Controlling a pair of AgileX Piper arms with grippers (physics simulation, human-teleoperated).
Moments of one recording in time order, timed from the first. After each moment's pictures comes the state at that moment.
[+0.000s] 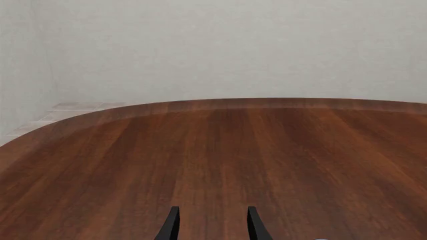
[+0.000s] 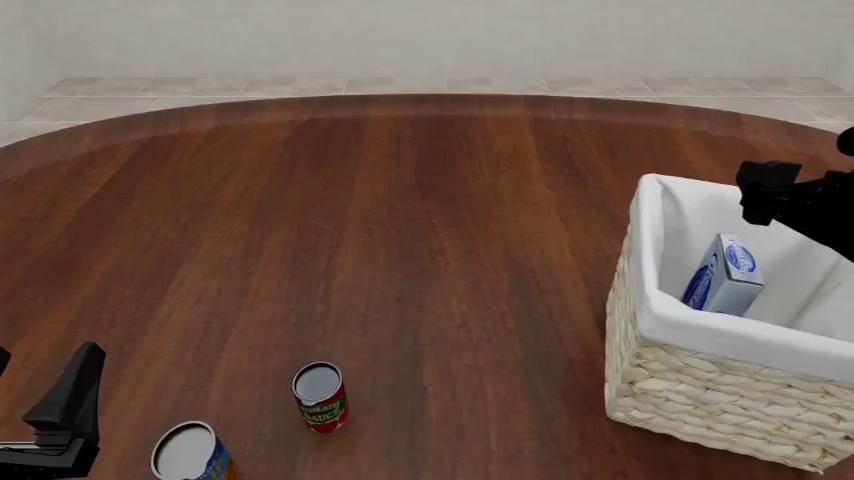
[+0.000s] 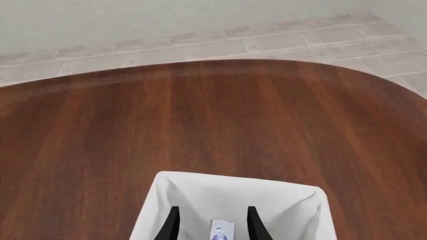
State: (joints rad) left arm 0.00 0.01 0.00 0.00 0.00; right arm -0.12 1.01 -0.68 0.04 0.06
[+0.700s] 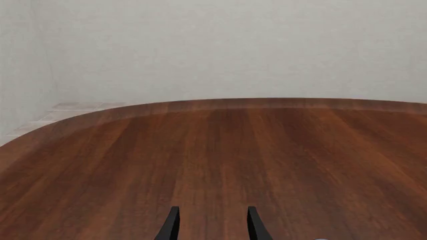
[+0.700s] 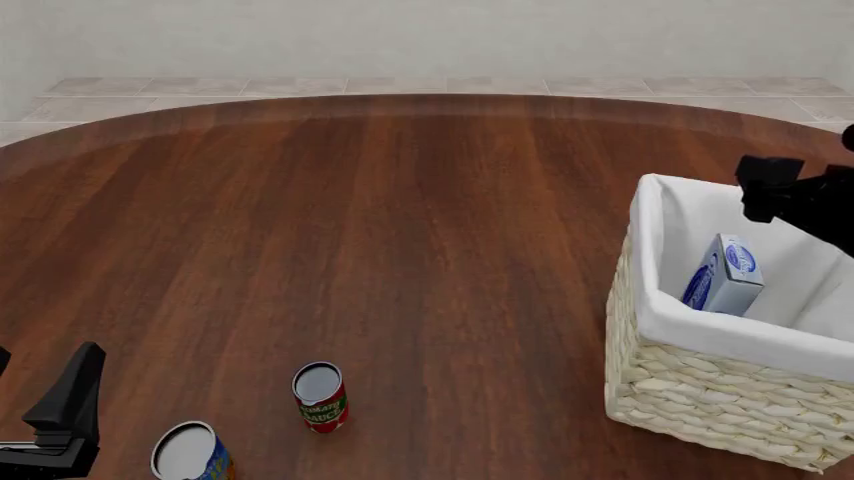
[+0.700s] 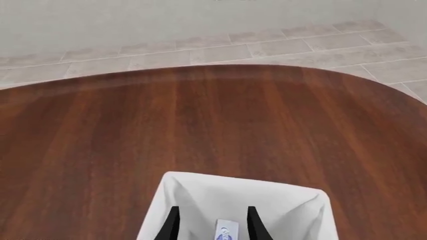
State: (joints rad) left arm 0.00 0.01 0.00 0.00 0.00; right arm -0.10 0.97 -0.69 0.06 0.06
